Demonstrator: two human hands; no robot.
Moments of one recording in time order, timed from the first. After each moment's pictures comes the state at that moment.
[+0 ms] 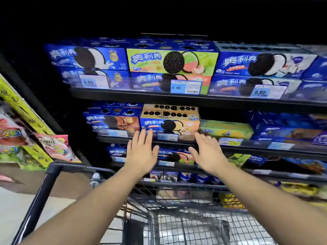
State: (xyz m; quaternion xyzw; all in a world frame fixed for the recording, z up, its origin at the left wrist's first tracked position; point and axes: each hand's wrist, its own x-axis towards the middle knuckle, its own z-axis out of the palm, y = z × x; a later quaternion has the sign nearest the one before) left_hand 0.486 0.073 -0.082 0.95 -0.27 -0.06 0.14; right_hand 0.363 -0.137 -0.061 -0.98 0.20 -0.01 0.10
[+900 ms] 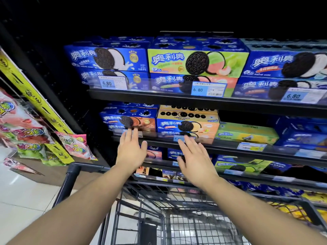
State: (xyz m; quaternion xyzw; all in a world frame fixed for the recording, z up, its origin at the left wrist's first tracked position) left_hand 0.536 0.136 -0.078 0.97 -0.15 -0.05 0.20; right_hand 0.395 -0.058 -0.079 -0.99 0.09 -0.02 0.12
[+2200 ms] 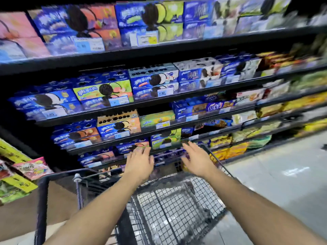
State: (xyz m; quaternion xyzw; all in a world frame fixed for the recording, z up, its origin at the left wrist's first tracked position) left_hand 0.278 0.054 0.036 0.88 -0.46 -0.08 0.05; right_hand 0.093 -0.107 0.044 -0.92 0.34 0.04 0.18
